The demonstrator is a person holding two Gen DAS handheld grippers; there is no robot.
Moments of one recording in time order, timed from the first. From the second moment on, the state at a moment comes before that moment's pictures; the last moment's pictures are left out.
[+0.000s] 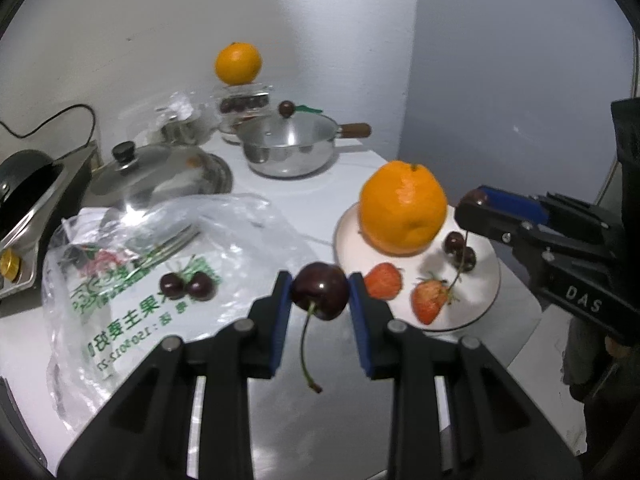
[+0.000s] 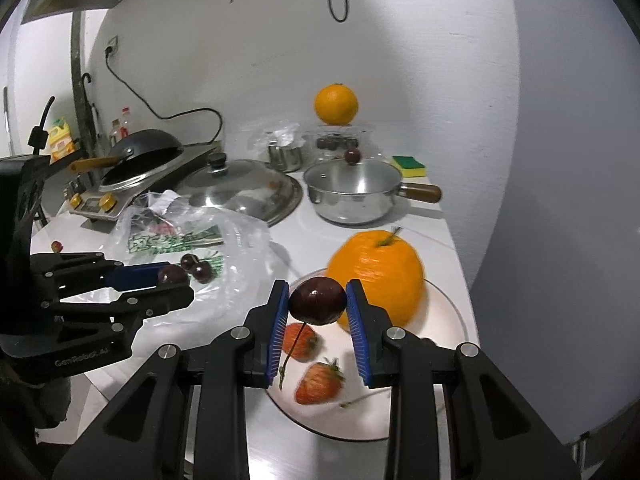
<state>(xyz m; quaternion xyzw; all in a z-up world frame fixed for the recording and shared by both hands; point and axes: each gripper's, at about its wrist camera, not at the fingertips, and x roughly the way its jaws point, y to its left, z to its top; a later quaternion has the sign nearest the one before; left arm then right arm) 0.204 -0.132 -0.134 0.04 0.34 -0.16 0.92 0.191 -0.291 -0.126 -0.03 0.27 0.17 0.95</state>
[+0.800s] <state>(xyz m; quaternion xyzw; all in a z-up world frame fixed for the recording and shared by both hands) 0.219 -0.204 -0.170 0.06 0.39 -0.20 0.90 0.202 -0.343 -0.163 -0.01 0.31 0.15 0.94</state>
